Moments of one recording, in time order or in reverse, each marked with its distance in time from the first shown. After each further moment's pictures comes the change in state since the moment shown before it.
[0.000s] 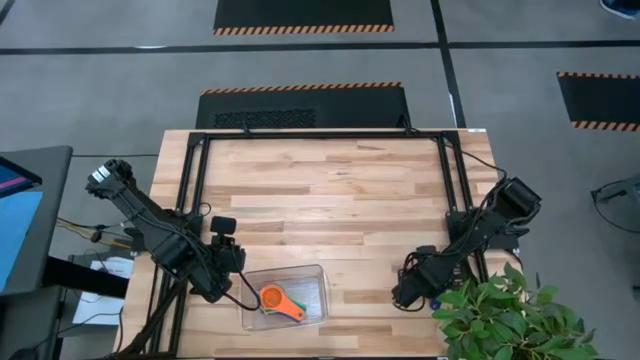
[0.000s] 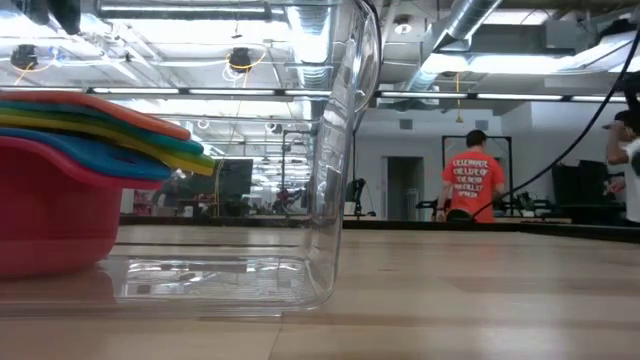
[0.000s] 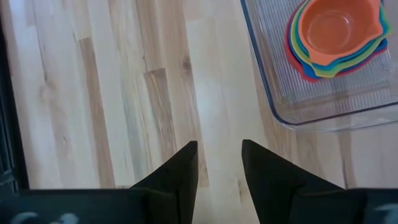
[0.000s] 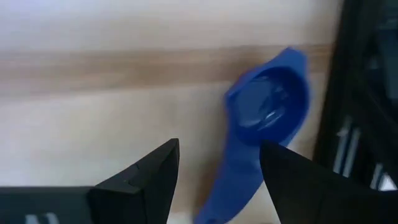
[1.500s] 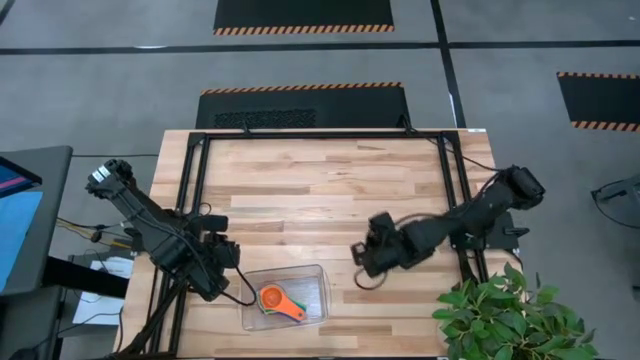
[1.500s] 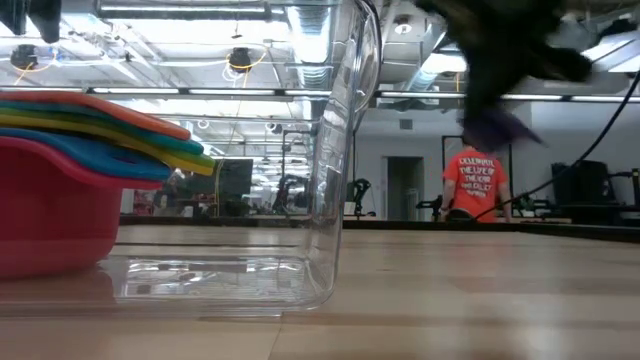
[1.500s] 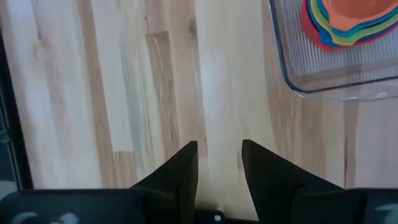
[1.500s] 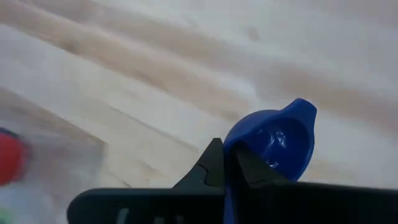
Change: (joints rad) left arm -0.008 0.001 0.000 -0.106 0.050 -0.108; right arm -0.237 -0.092 0.213 0.168 0.643 -0.592
